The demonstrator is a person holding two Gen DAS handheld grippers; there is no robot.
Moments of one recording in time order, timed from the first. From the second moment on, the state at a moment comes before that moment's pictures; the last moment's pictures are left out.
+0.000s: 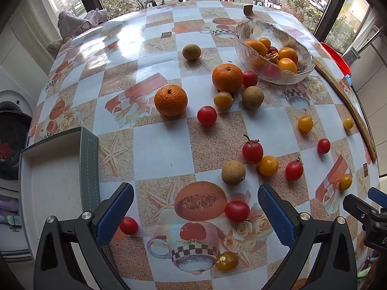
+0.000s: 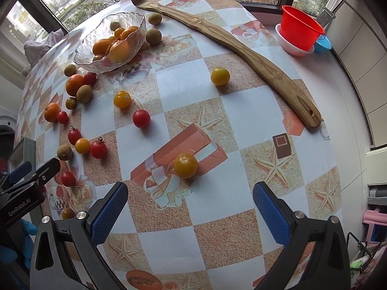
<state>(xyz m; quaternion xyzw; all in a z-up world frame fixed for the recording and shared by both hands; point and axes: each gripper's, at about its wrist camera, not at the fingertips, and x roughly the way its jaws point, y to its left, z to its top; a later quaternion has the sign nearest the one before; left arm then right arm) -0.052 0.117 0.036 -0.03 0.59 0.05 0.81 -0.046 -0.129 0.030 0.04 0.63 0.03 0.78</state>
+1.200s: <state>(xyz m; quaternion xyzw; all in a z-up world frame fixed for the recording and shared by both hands) -0.034 0.103 0.013 0.00 0.60 0.03 0.80 -0.042 -0.123 0.019 0.04 0.63 0.04 0.77</state>
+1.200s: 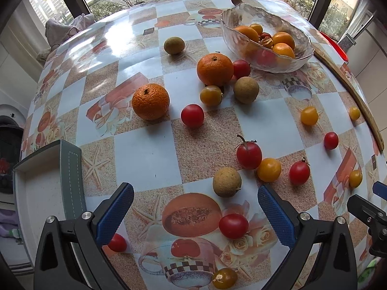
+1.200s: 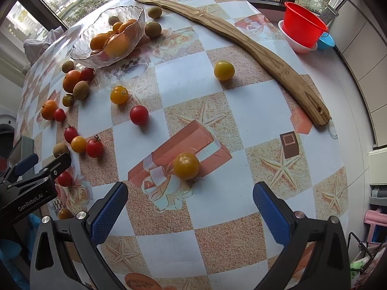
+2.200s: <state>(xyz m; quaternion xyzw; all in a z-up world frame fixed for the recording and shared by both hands) -0.050 0.095 0.035 -0.05 0.58 -0.04 0.81 -0.037 -0.090 0.024 0.04 0.62 0.08 0.78</state>
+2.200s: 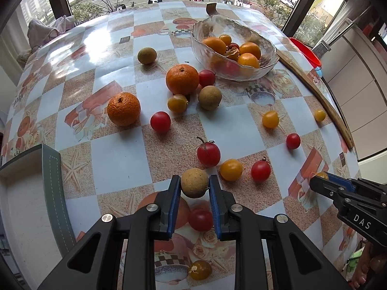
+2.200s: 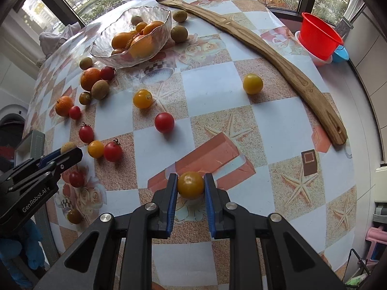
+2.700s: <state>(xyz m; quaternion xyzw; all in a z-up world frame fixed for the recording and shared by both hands) -0.081 0.165 0.078 -0.09 0.55 0.00 0.83 -0.040 -0.034 0.056 0.04 0.61 0.14 0.78</state>
